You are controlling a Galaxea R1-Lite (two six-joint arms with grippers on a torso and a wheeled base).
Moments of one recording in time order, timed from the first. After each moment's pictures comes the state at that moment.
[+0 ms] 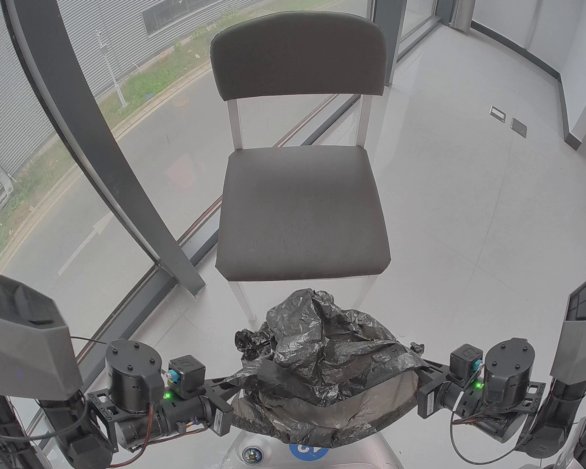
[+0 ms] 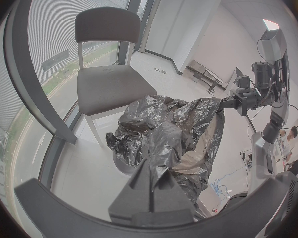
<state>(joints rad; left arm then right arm) -0.63 1.99 -0.10 -1.41 -0.09 0.00 0.71 2.03 -0.03 -1.55 -0.31 0.13</state>
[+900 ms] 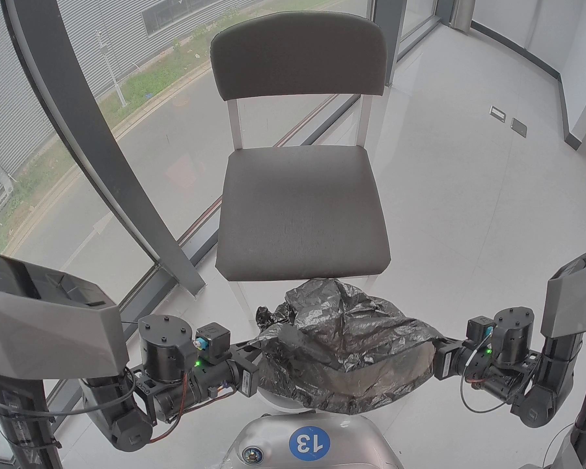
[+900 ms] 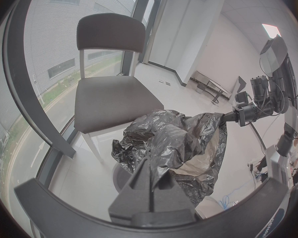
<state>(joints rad) -0.60 2.14 -0.33 -1.47 -0.08 0.00 0.41 2.15 -0.12 -1.55 -0.12 0.20</state>
